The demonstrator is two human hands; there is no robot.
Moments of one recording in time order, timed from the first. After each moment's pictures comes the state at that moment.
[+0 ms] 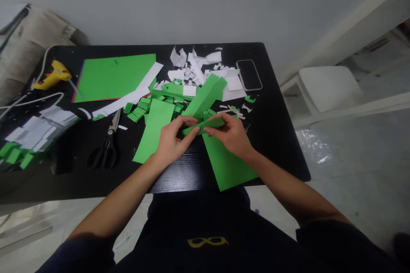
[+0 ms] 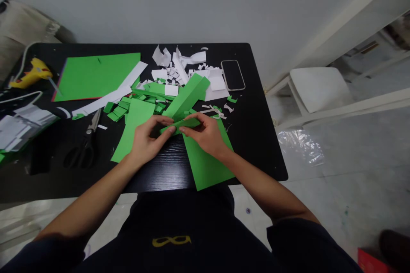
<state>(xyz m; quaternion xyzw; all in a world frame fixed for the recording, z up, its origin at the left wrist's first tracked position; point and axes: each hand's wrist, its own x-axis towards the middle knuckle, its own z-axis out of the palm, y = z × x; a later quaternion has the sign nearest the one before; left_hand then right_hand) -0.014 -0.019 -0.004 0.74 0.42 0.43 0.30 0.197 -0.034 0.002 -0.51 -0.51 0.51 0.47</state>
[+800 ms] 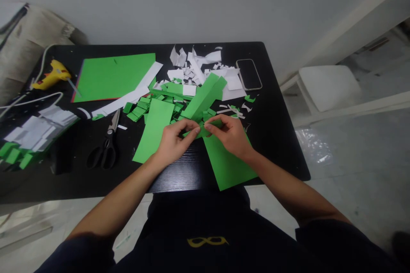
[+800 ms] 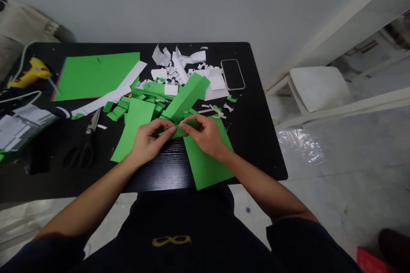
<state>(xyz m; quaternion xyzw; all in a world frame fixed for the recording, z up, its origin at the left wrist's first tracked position) -0.011 -0.019 -0.002 0.72 0.41 0.42 0.38 0.194 -0.036 0.009 -0.50 -0.51 0.51 0.48</state>
